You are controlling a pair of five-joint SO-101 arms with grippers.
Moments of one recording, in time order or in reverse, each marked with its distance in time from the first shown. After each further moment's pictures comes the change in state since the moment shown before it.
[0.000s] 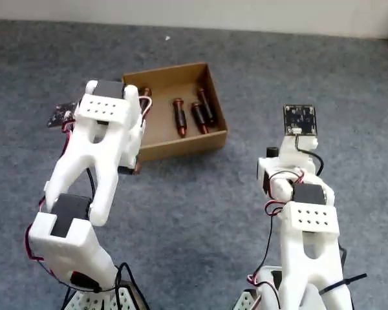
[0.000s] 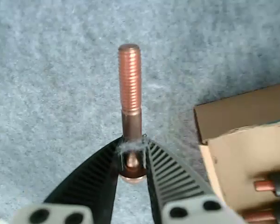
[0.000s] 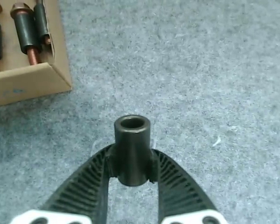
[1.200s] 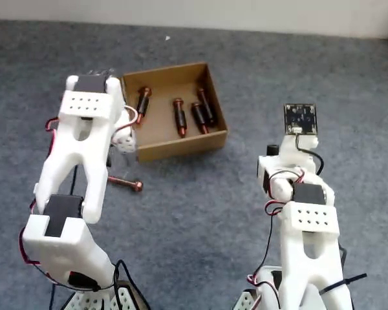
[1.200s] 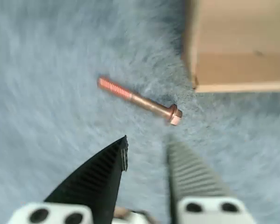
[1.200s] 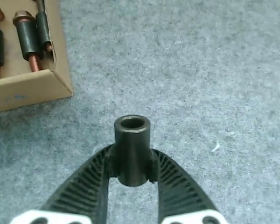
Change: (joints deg) left arm -5.1 -0.1 -4.1 4.7 -78.7; right arm 0.0 0.0 0.0 -1.4 0.0
